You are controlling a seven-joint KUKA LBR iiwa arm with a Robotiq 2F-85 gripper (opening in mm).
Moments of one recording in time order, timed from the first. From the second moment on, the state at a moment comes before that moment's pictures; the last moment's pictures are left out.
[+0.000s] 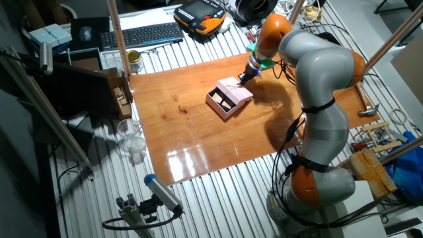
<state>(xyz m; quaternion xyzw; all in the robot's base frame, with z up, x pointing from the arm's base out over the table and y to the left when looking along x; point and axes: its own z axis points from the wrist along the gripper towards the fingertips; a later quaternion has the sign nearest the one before) 0.642 -0.025 0.052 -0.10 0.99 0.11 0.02</state>
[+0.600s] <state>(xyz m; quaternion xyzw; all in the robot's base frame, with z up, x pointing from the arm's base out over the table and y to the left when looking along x) 0.644 -0.024 0.060 -0.09 0.99 0.11 0.01</state>
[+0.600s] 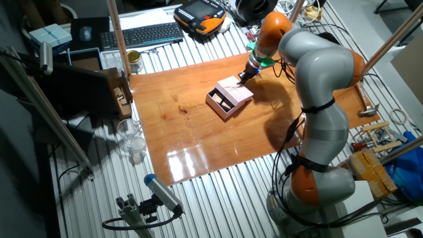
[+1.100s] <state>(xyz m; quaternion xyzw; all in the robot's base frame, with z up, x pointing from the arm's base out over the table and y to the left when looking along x) 0.643 -0.021 0.066 -0.09 0.99 0.11 0.00</state>
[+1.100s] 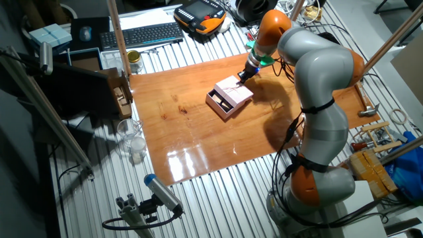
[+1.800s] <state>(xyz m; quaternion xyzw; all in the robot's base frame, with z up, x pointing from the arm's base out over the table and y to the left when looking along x) 0.640 -0.015 0.074 -0.09 0.99 0.10 0.00</state>
